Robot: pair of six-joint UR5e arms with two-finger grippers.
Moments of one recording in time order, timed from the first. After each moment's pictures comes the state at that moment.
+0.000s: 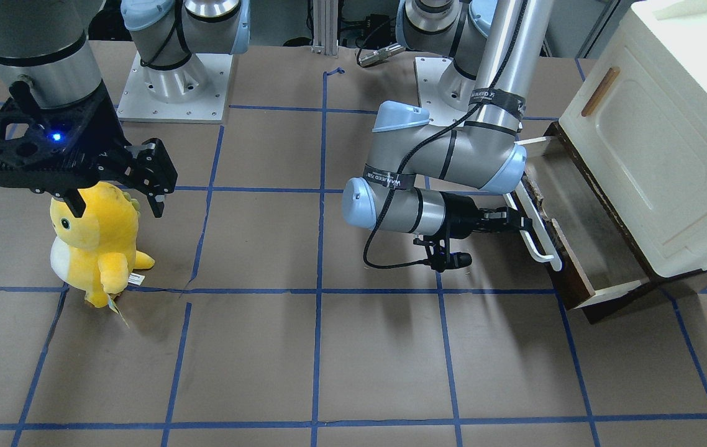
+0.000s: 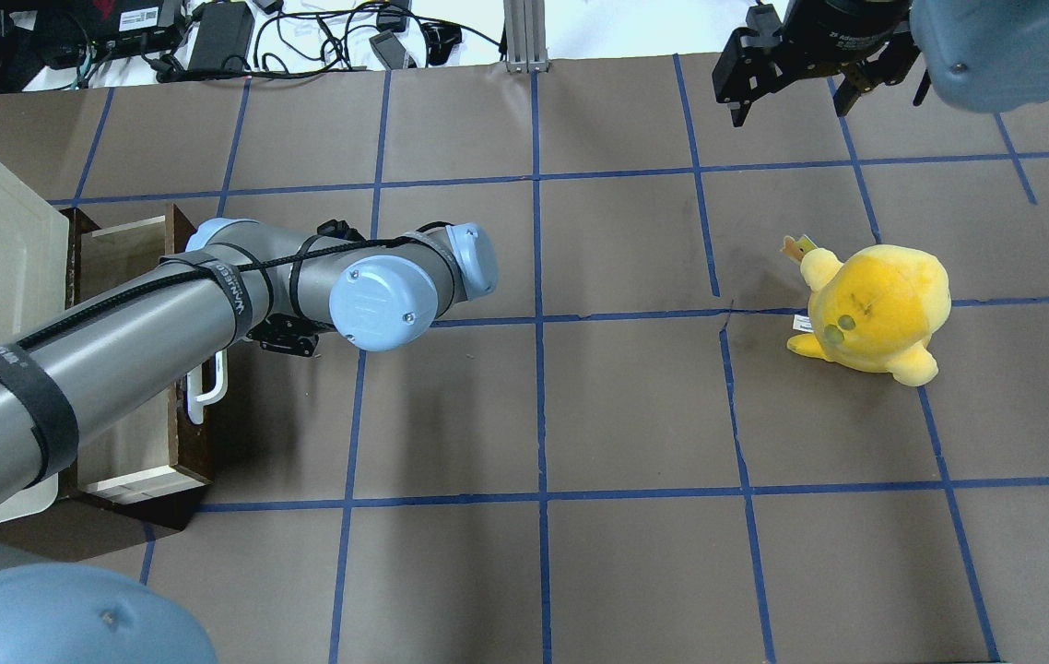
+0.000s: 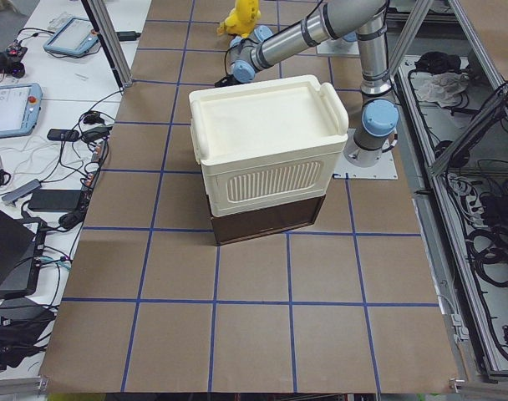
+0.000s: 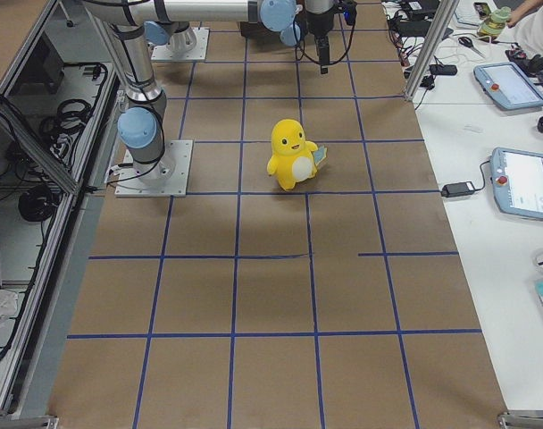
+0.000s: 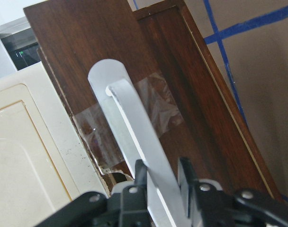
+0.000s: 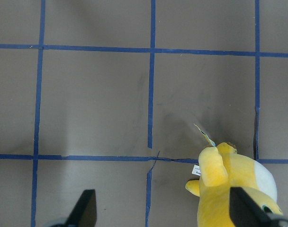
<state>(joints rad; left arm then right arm) -1.85 -2.02 -1.81 -1.70 2.72 -0.48 1.59 -1.46 1.47 -1.77 -1.60 -0.02</state>
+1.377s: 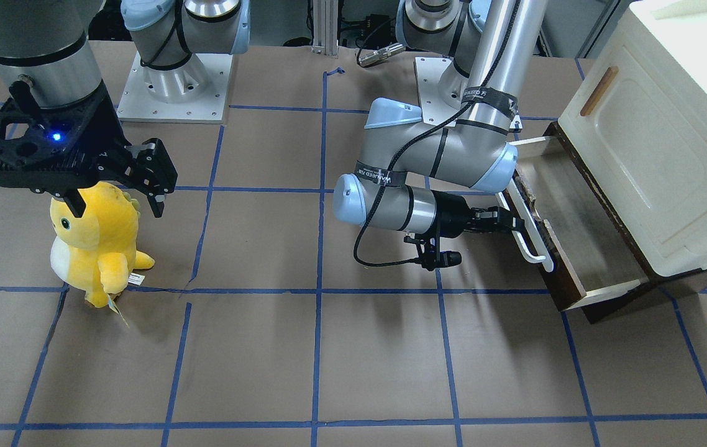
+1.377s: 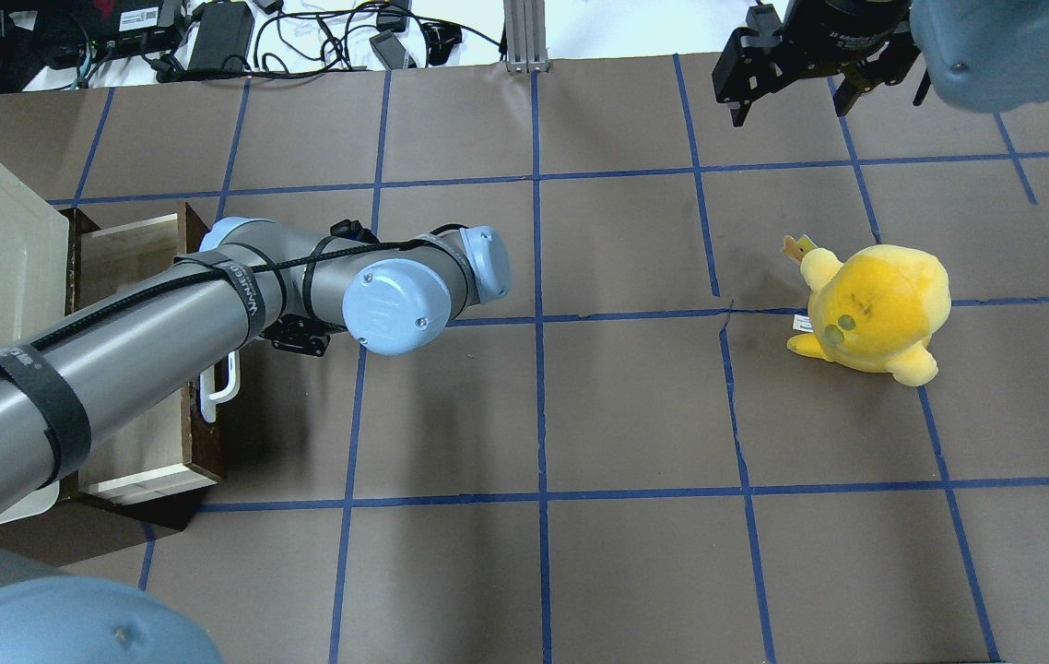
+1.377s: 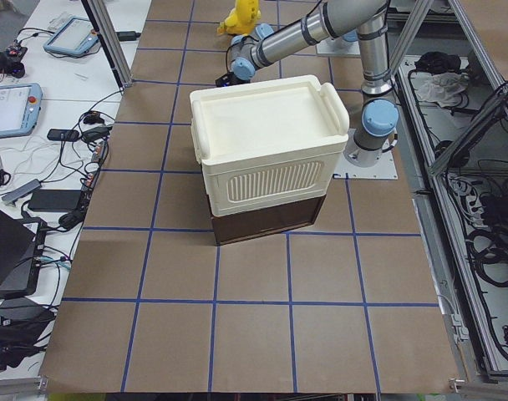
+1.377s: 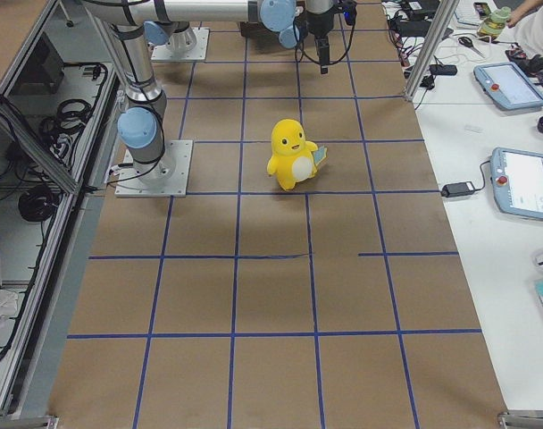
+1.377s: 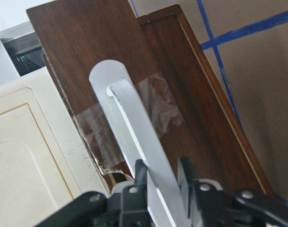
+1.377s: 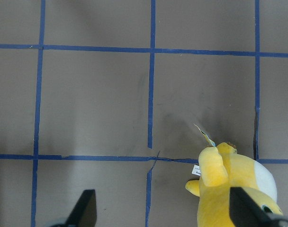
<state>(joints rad) -1.87 -2.03 -1.80 -1.70 2.71 -0.48 1.59 -1.46 1.47 -1.77 -1.60 -0.02</state>
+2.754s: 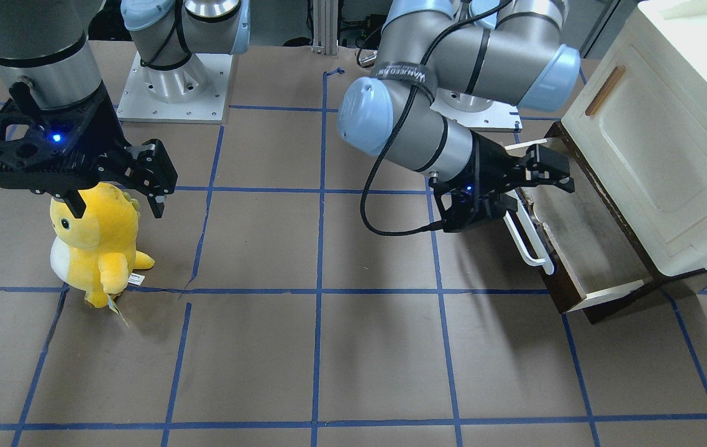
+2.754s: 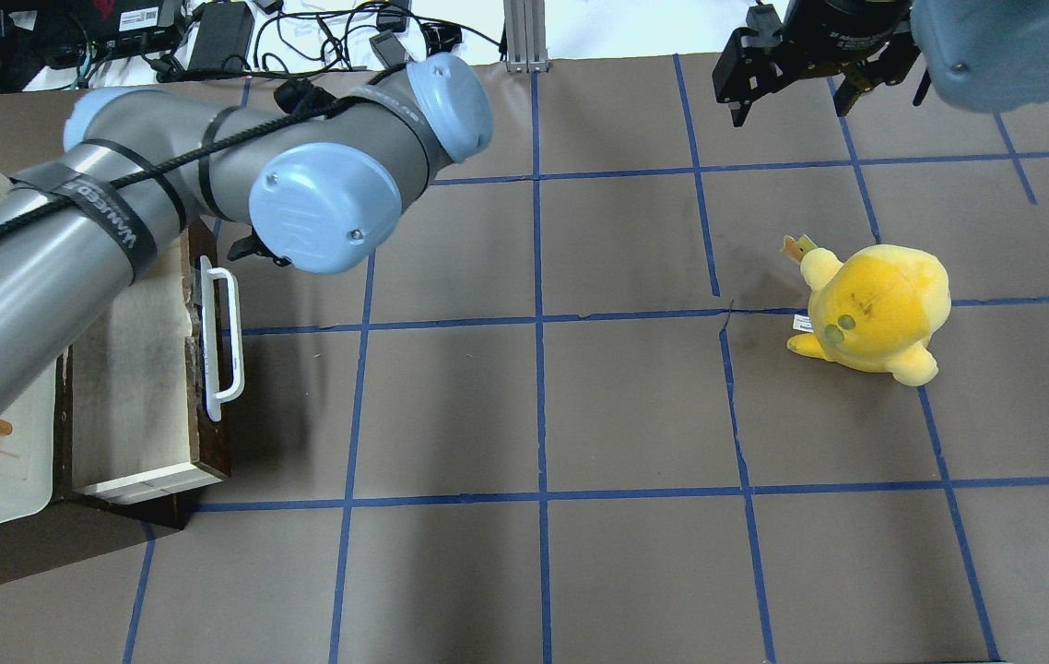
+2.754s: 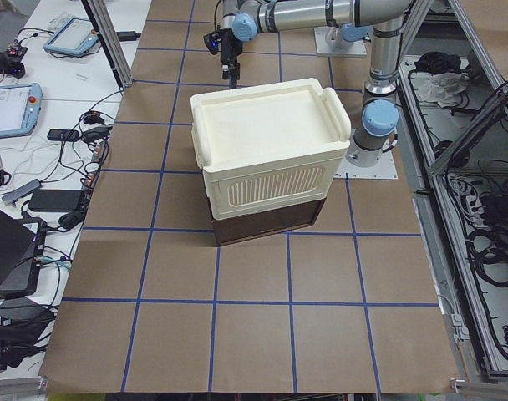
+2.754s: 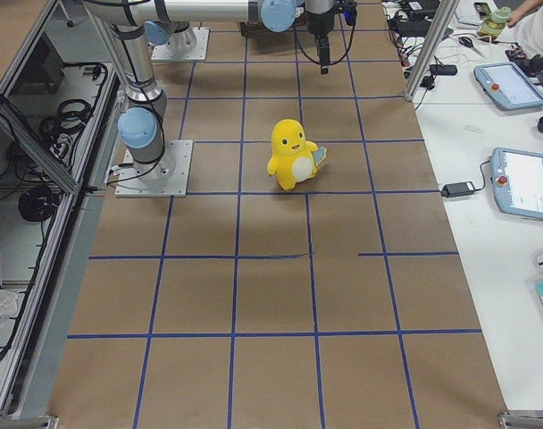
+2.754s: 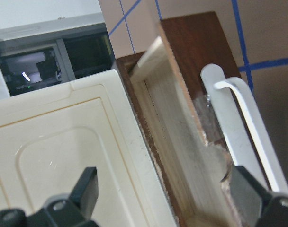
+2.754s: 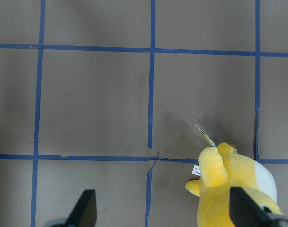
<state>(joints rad) -1.84 -1.81 -1.57 -1.70 2.54 -0.31 1.59 -1.46 1.47 -1.77 -1.60 -0.02</state>
